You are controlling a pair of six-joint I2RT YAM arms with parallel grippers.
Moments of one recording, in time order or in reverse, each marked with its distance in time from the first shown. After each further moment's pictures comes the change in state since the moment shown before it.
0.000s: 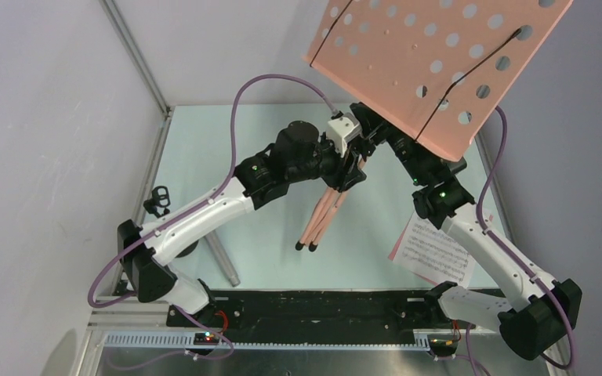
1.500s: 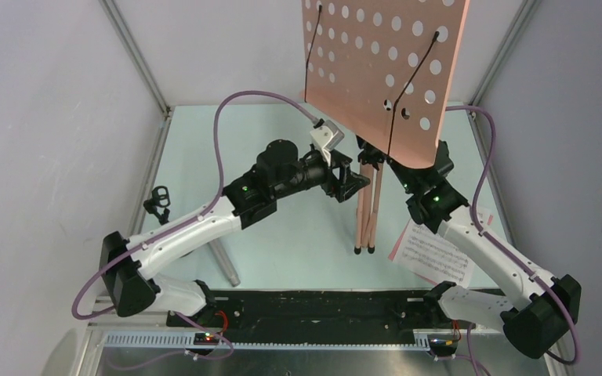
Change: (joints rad) left arm -0.014 -0.150 -0.270 0.351 0.016 -0.093; right arm 0.077 -0.012 -0.029 -0.108 0.155 -0.322
